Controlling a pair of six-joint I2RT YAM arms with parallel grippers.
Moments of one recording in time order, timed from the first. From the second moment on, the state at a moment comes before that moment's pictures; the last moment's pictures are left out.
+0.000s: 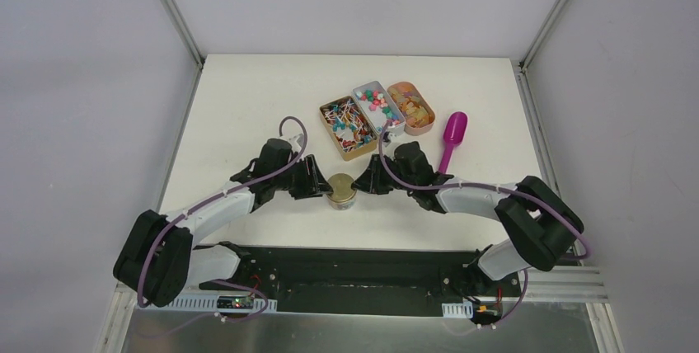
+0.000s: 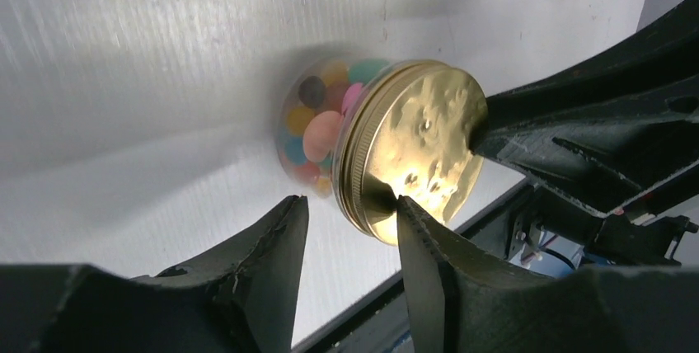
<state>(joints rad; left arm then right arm) -0.48 1.22 0.53 -0.08 0.40 -0.75 0.76 1.50 0.59 0.37 -0.30 0.72</state>
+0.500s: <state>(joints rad) -0.48 1.18 0.64 -0.22 0.31 -0.70 0.76 1.55 0.81 0.07 -0.36 0.63</state>
